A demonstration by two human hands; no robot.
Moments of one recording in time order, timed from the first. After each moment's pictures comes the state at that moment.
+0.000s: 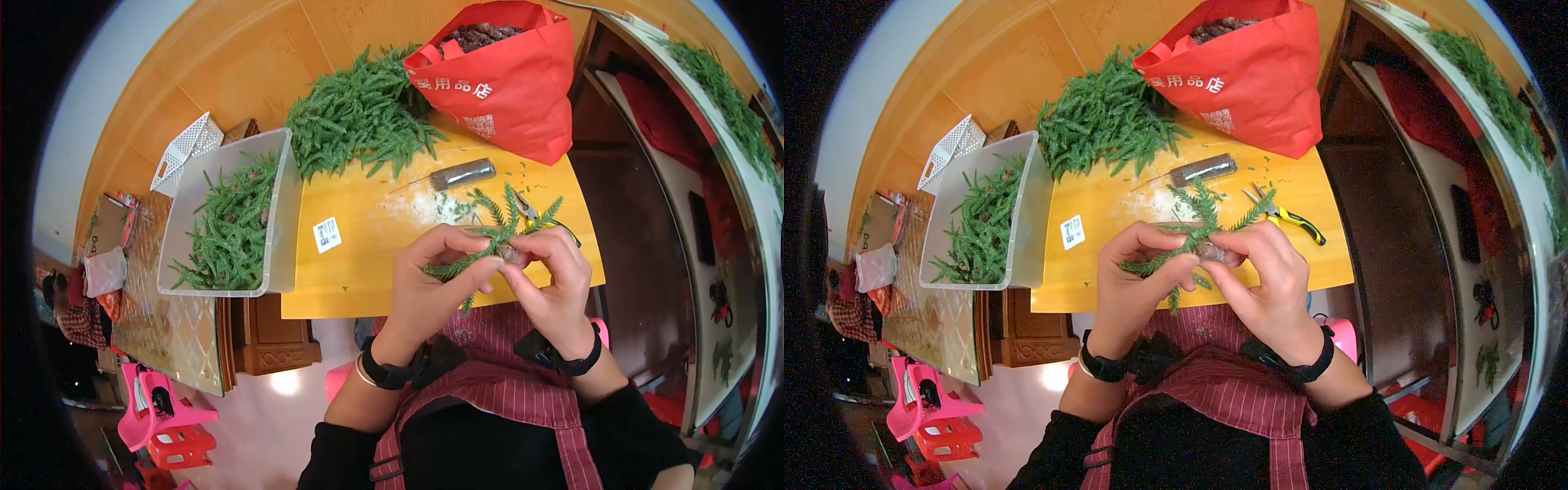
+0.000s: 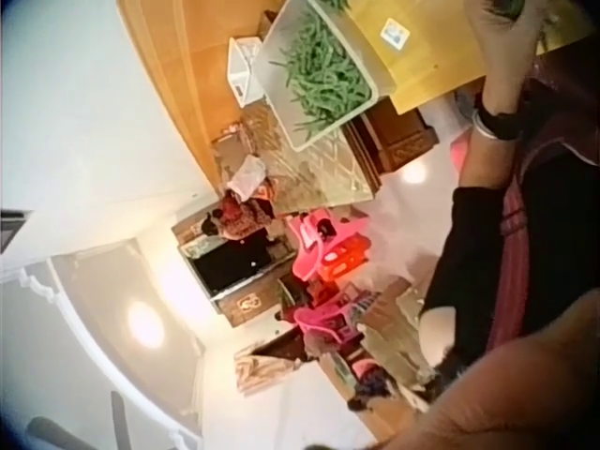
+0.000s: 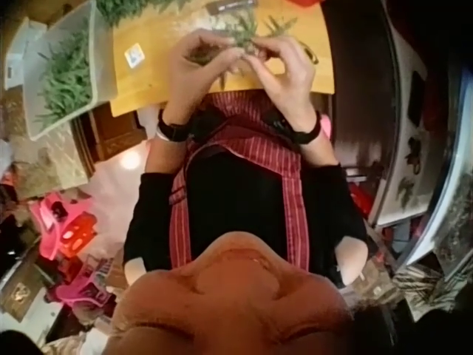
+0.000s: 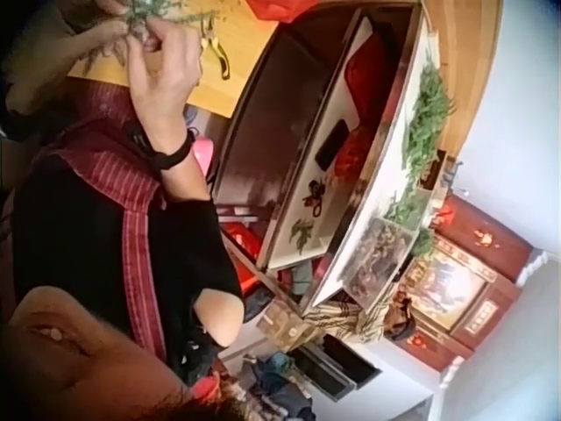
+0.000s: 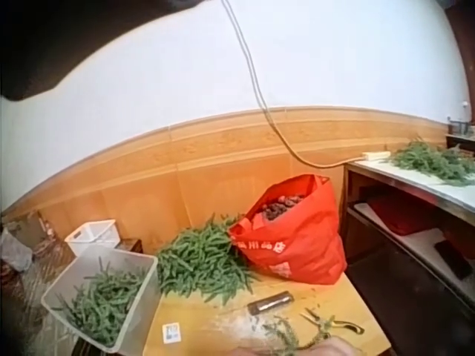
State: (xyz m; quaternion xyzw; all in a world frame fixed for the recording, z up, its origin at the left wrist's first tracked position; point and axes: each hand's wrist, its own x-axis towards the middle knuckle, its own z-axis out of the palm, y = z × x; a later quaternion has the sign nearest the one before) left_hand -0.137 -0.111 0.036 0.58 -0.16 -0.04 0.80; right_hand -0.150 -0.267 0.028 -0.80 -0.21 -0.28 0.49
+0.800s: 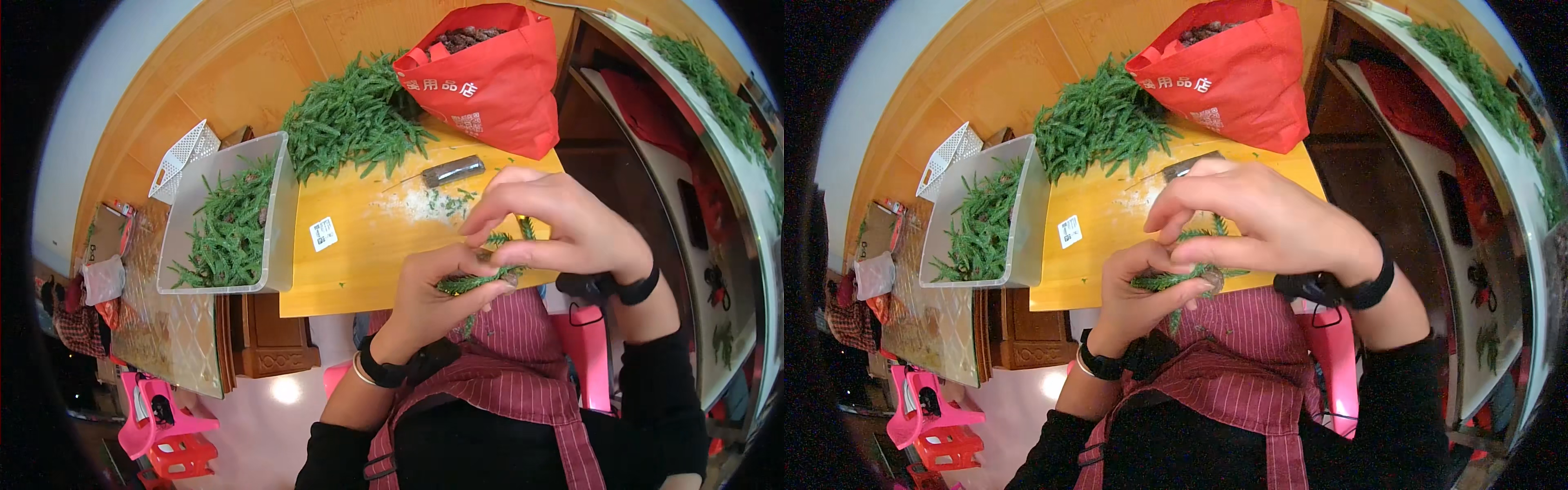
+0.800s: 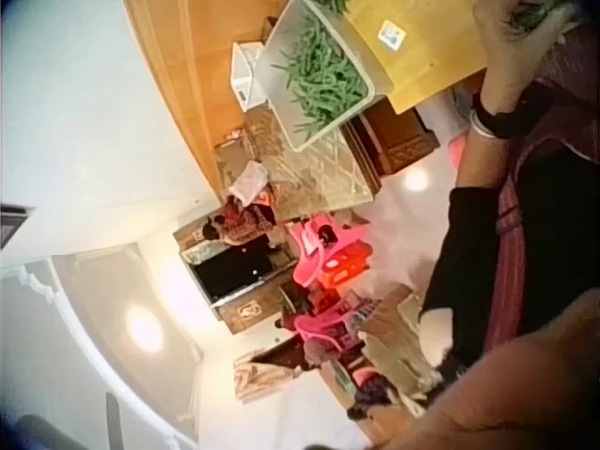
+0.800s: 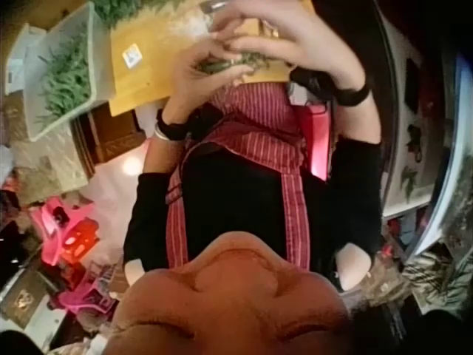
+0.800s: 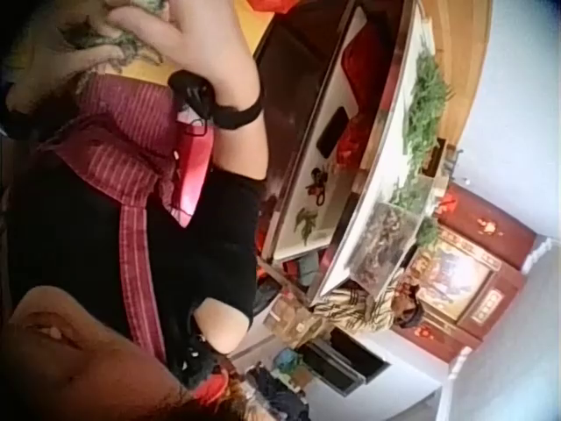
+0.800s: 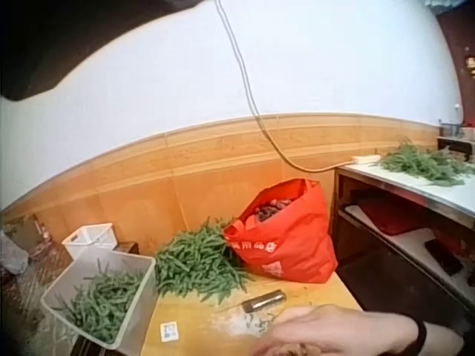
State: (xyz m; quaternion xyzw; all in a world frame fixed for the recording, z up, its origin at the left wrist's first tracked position) left_hand -0.159 -0.111 0.034 0.64 -0.27 -0.01 0.72; right_hand -0.115 -0.288 0.107 -0.76 -0.48 -0.08 0.43
